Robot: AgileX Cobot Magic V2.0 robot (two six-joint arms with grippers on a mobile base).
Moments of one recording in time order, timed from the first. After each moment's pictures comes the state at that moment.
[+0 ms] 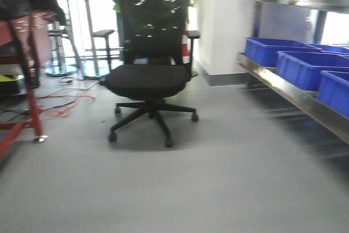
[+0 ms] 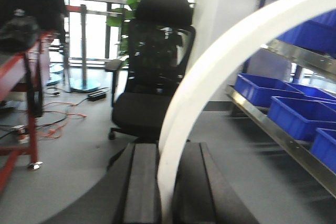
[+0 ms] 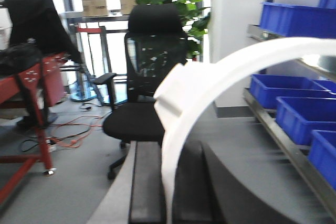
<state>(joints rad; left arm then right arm) -0.01 0.52 -0.79 -0.09 0.39 0.00 0.21 0.54 -0.75 -0.01 0.29 0.11</state>
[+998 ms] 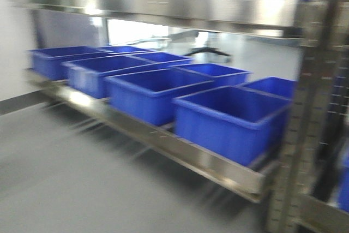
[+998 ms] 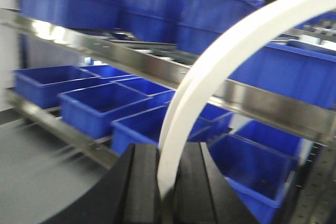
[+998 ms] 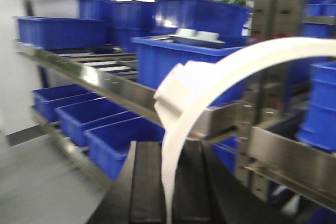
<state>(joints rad) -0.01 0.52 -0.79 -0.09 0.39 0.00 0.21 0.54 -0.75 -0.01 0.29 0.11</state>
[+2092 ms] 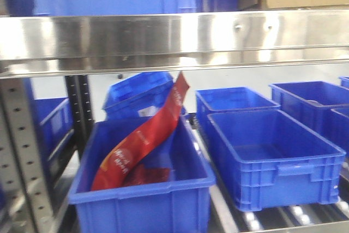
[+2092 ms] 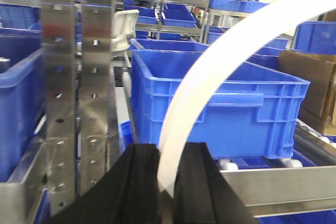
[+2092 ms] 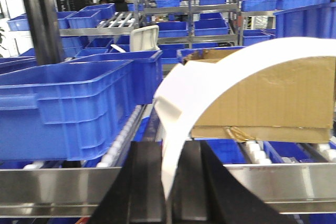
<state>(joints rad) -0.01 0.52 -0.79 -0.09 0.39 0.00 0.21 0.54 -0.75 -0.01 0.29 0.11</state>
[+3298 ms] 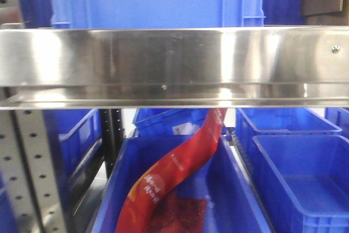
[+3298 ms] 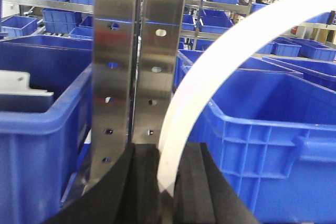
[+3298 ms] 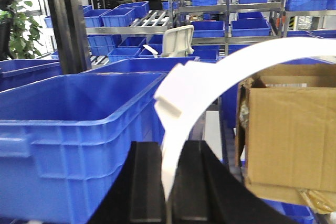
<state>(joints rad) -0.01 0.52 -0.79 -0.09 0.39 0.00 0.21 0.54 -0.75 -0.01 0.29 0.11</state>
